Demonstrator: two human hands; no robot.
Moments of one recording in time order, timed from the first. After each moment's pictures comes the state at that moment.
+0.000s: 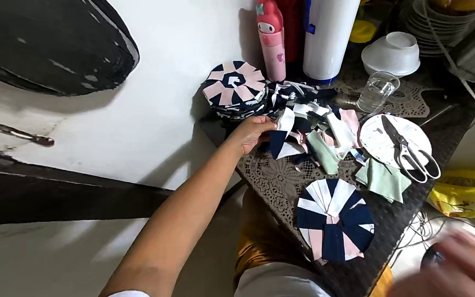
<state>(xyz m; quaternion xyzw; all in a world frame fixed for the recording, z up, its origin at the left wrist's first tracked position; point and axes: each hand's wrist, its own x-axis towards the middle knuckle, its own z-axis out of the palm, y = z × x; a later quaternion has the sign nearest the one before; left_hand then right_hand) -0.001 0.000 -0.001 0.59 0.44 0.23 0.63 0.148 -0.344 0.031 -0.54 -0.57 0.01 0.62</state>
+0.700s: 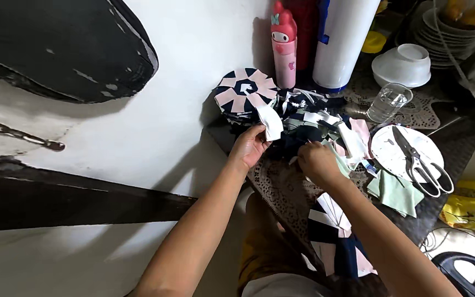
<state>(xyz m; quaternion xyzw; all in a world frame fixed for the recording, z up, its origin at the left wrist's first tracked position) -0.022 -0.002 -0.023 0.34 0.41 0.45 0.72 0.152 -0.103 -0.021 -0.67 -0.70 0.16 0.16</state>
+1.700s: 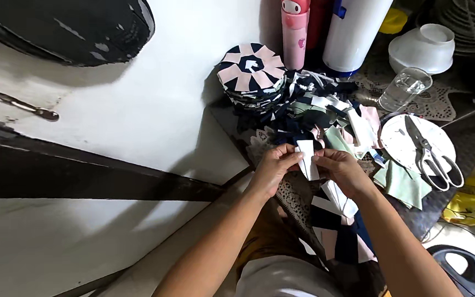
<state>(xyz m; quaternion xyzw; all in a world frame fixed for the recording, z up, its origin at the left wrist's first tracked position) -0.012 -0.104 -0.025 0.48 0.42 0.35 0.68 0.163 -0.156 -0.024 -0.58 -0.36 0.57 0.46</state>
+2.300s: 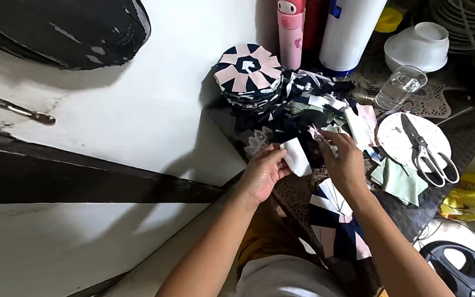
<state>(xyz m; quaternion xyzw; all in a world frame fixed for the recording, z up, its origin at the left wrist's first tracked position) -0.025 -0.111 -0.010 0.36 0.41 0.38 0.75 0.157 -0.158 -0.024 -0.69 -0.57 0.16 0.41</state>
